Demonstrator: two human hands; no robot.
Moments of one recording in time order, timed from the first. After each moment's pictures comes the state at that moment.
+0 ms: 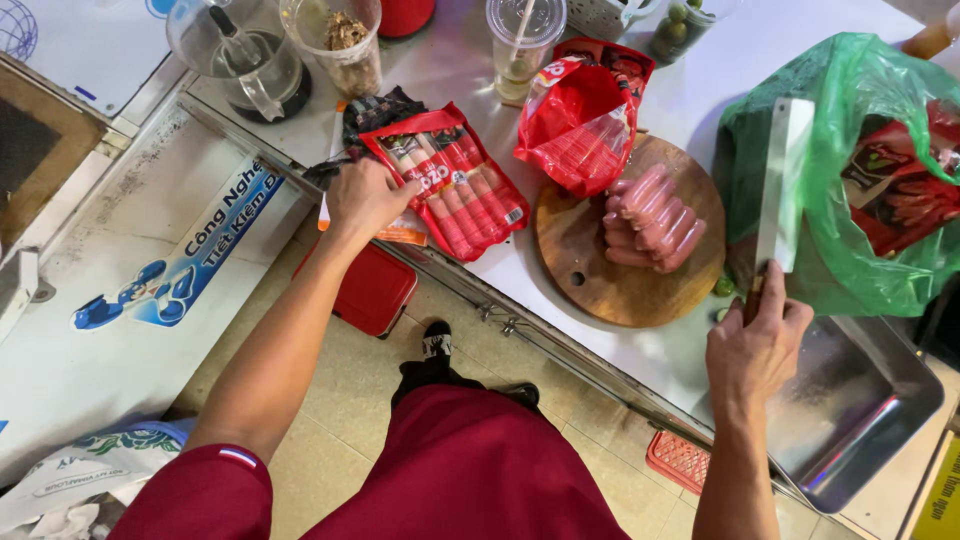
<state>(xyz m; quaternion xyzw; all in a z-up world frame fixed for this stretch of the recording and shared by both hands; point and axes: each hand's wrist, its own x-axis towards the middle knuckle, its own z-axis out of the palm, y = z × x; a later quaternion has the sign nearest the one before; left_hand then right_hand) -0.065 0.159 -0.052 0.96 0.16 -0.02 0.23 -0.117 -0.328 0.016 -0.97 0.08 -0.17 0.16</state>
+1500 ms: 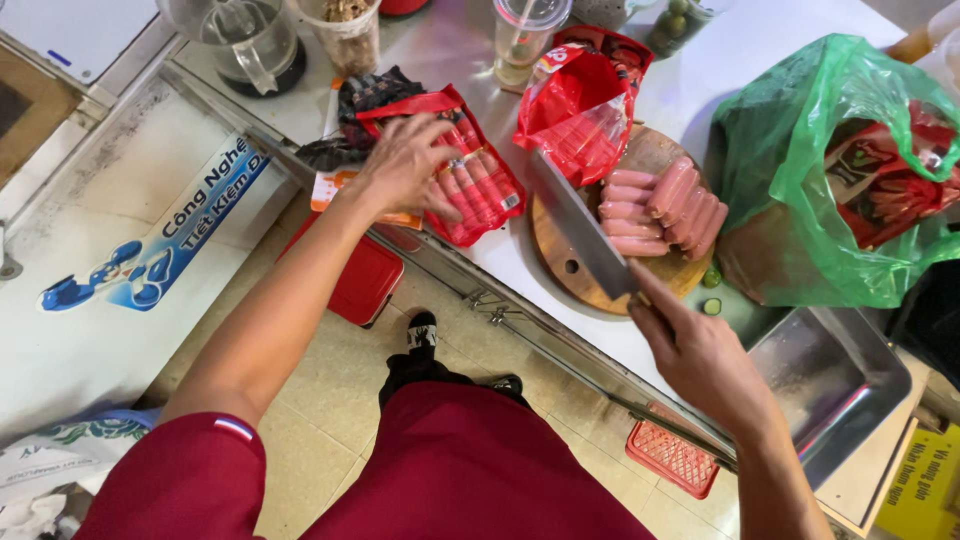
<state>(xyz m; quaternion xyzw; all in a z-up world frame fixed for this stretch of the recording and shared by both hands) -0.034 0.135 -0.053 0.98 -0.15 -0.06 0.13 -0.137 -0.255 0.127 -0.96 -0.12 0.19 0.19</state>
